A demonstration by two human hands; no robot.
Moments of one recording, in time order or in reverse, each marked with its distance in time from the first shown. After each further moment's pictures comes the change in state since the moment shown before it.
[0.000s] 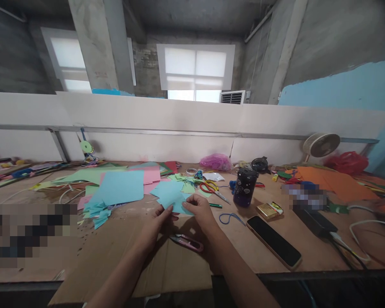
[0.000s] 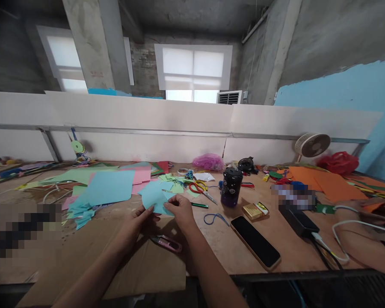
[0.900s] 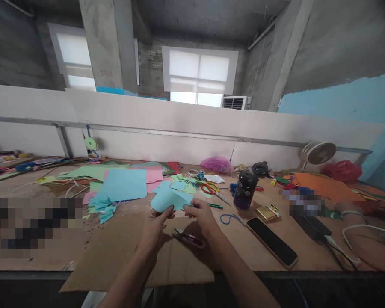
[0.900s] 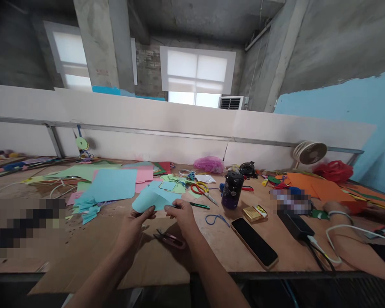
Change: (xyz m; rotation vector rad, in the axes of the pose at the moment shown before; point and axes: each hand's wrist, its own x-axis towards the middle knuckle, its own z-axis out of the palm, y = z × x) left_hand -0.009 -0.005 -0.007 0.044 0.327 0.048; right_hand -0.023 -0.026 0.009 0.077 -0.068 0.126
